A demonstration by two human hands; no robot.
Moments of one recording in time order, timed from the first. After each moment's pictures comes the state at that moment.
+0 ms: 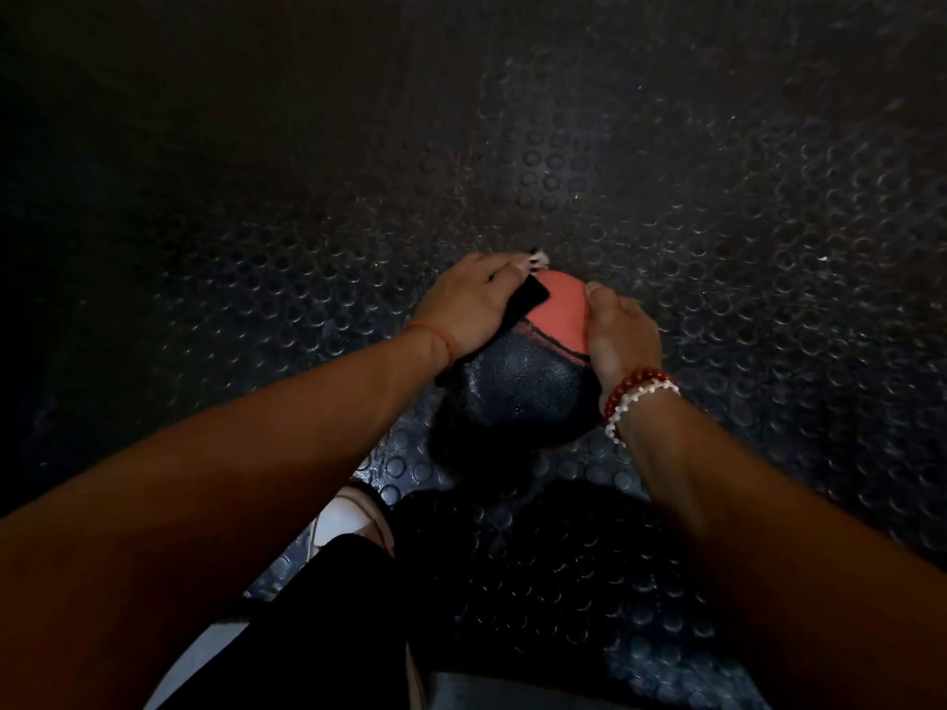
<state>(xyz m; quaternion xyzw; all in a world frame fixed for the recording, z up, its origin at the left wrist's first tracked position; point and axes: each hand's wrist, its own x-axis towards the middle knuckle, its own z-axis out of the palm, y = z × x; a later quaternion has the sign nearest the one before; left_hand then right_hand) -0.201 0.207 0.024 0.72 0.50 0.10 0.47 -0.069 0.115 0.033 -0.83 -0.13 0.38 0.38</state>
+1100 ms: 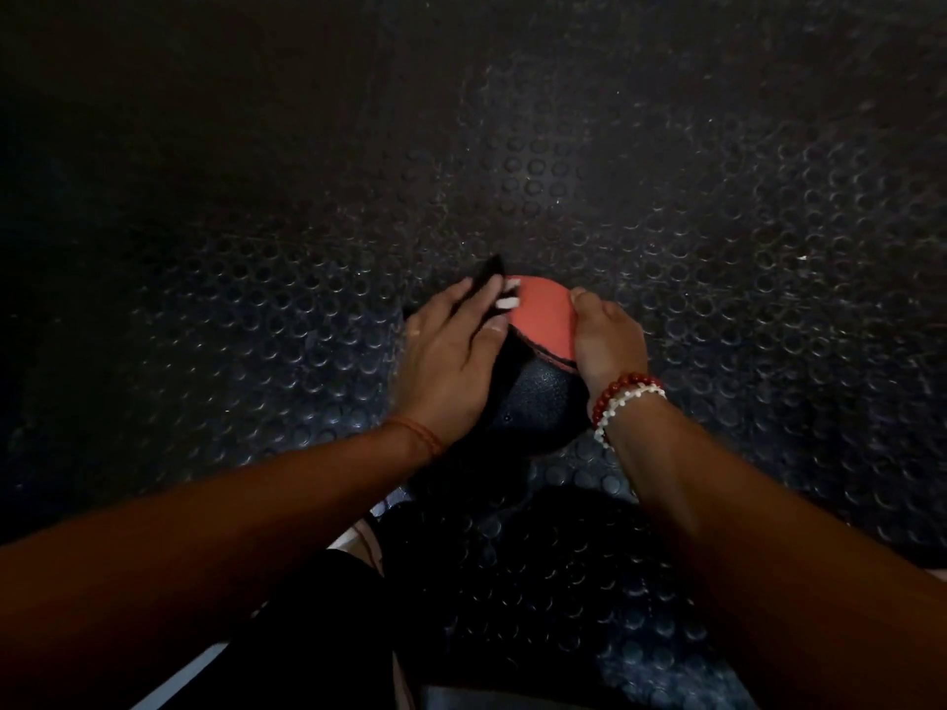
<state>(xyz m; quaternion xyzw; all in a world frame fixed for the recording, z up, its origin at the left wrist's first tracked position) -0.221 0.145 0.034 0.74 0.52 0.19 0.37 -0.066 0.116 0.035 -0.82 -0.12 0.40 0.39</state>
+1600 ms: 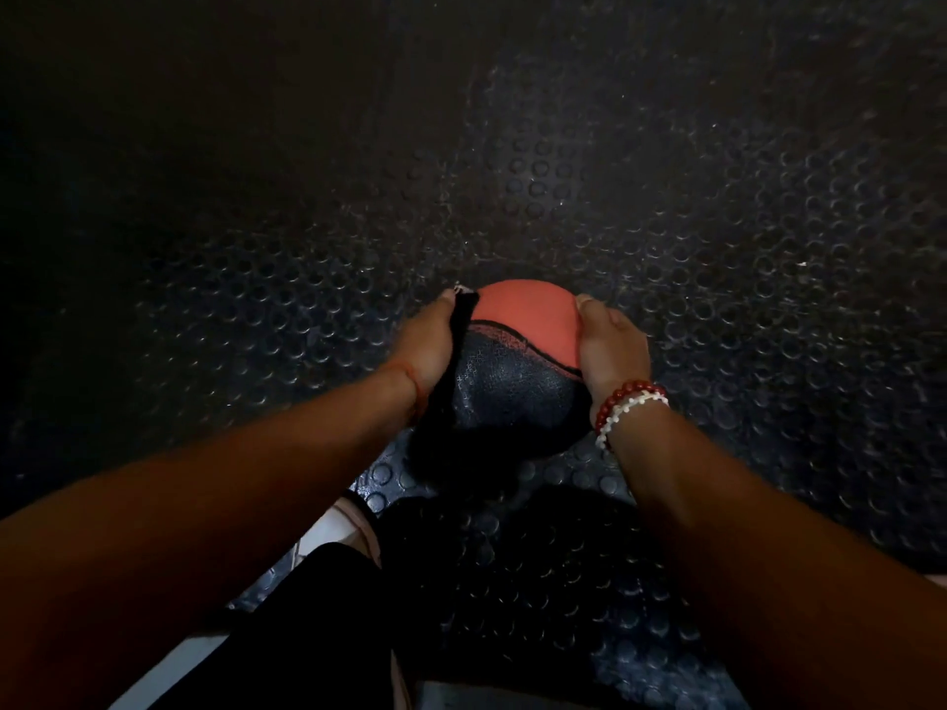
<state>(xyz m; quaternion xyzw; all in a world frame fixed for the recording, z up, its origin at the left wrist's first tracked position) -0.218 0.185 0.008 0.42 0.65 0.14 0.62 -0.064 0.108 0.030 -0.82 -0.12 0.39 0.40</state>
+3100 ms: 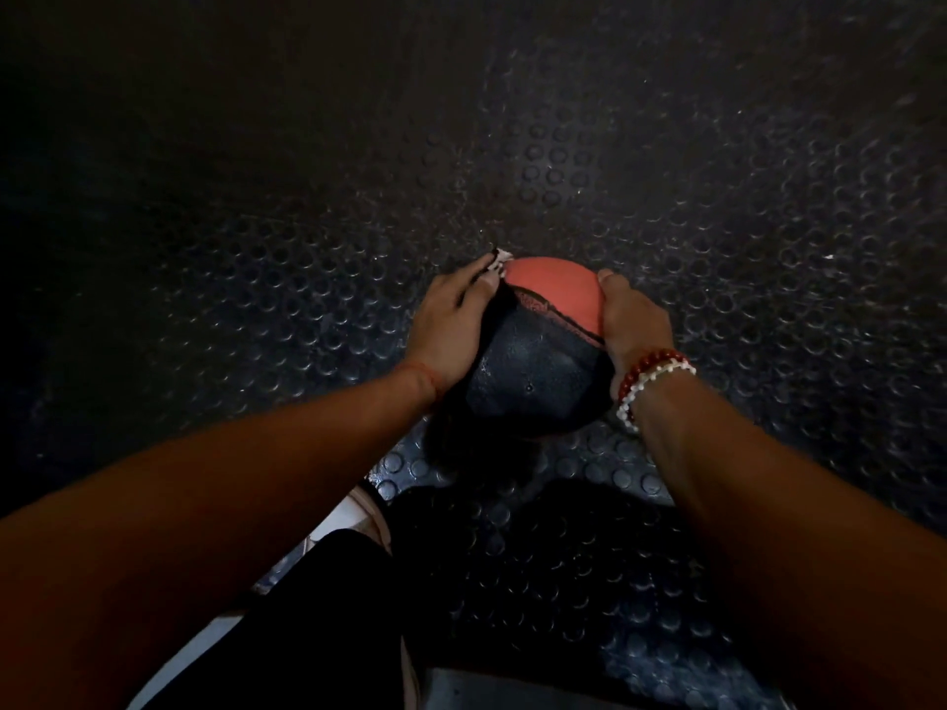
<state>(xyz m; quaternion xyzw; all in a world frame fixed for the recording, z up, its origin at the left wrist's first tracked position) -0.218 0.179 0.018 0.60 0.57 0.21 0.53 -0.061 0.126 0.044 -0.81 -0.10 0.44 0.38</state>
